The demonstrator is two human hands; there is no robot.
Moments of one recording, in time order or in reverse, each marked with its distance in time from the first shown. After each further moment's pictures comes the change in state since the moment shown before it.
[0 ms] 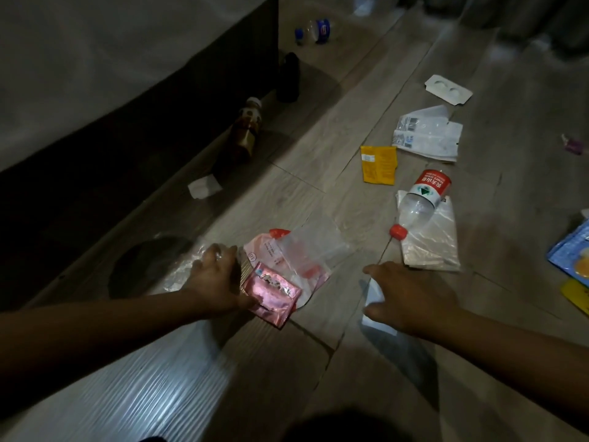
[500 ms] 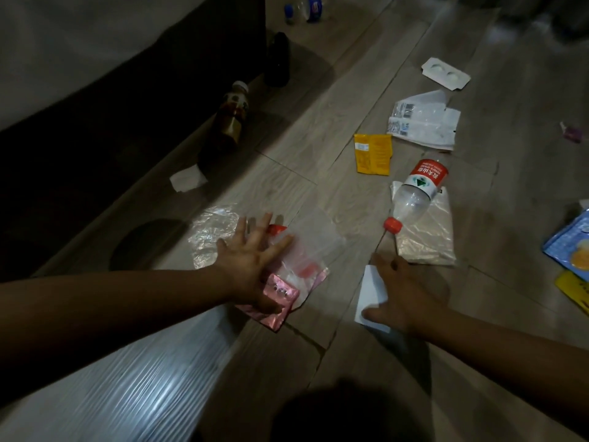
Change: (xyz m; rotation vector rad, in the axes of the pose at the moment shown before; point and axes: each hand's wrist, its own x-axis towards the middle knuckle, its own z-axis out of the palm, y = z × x) left_hand 0.039 0.050 0.008 0.344 -0.023 0.398; right_hand 0.019 0.033 0.044 0.211 -0.077 0.154
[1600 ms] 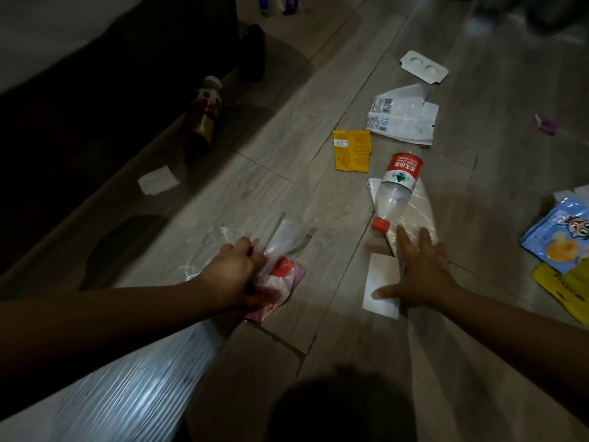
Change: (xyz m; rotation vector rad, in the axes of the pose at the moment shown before) left_hand 0.005 0.024 -0.006 -0.105 0.070 0.048; right_hand 0.022 0.068 -0.030 0.010 0.061 0.143
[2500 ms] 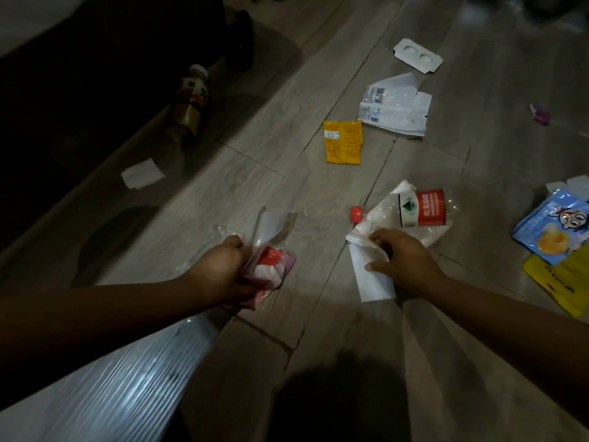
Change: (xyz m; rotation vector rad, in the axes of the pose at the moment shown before) left_hand 0.001 0.013 -0.003 -0.329 0.031 -0.090; right_hand 0.018 0.000 0.008 0.260 0.175 -0.194
